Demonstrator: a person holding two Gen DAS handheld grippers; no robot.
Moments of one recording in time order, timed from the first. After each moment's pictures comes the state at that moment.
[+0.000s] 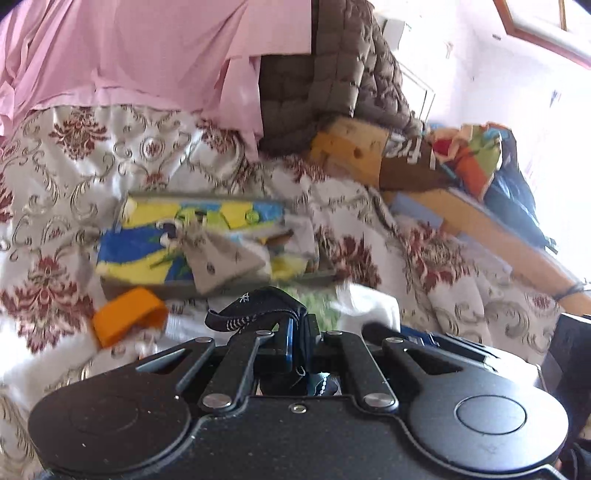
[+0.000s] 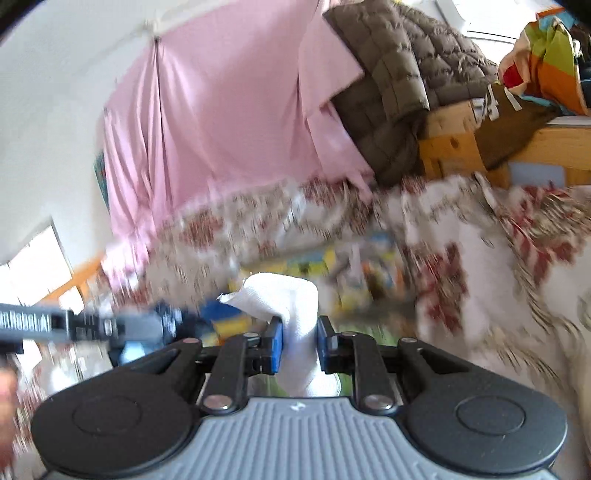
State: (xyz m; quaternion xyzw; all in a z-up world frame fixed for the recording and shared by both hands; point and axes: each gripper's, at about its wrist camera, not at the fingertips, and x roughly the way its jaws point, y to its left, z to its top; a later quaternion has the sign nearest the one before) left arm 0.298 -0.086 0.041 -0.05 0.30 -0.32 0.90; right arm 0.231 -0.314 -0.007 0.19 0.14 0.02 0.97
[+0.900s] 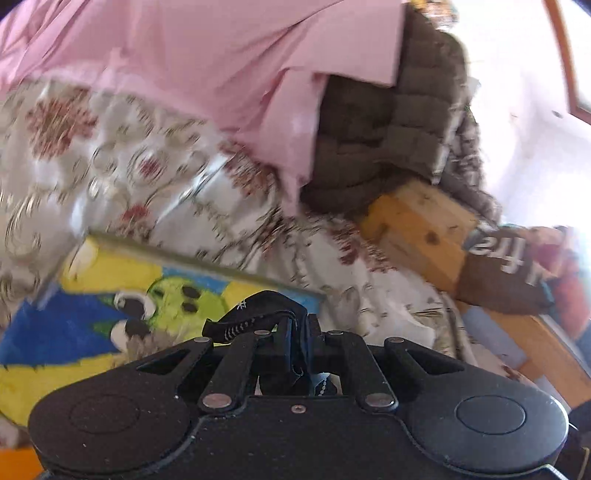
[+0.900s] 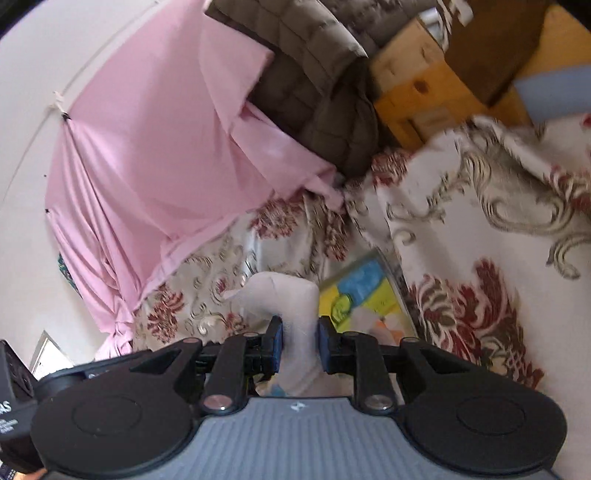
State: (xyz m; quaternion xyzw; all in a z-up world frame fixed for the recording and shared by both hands) left arm 0.517 -0.185 0.006 -0.17 0.28 -0.25 0.91; right arm 0.403 -0.412 -0.042 0.35 0.16 0.01 0.92
